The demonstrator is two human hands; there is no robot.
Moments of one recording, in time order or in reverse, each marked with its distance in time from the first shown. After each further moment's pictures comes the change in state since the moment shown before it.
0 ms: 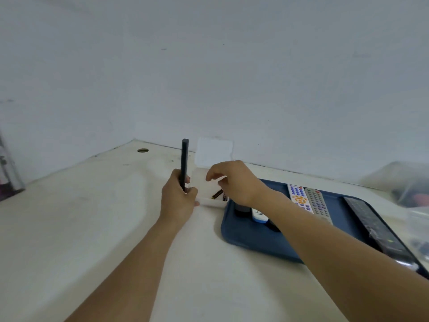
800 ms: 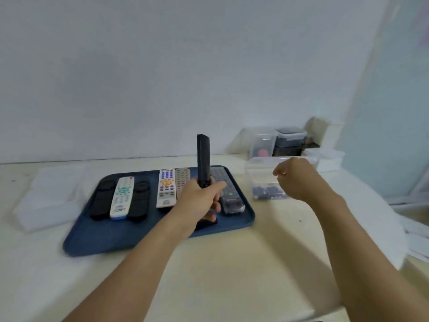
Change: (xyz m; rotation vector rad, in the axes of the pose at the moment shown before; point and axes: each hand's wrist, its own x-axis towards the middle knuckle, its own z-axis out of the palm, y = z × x) left_hand -0.155 0.158 0.213 -0.348 -0.842 -0.315; right_hand -0.317 0.141 -0.199 -0.414 0.271 0.982
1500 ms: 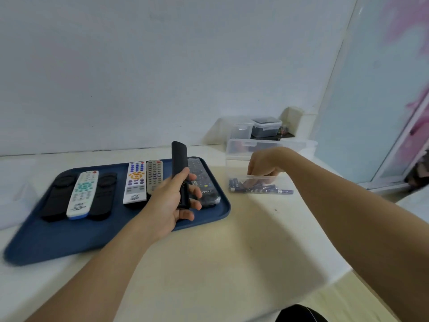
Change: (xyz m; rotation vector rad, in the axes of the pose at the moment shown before) left_hand 0.004 -0.016 0.007 -0.245 -0.100 -0.079; right_hand 0.065 0.012 0.003 -0.189 -0.637 0.077
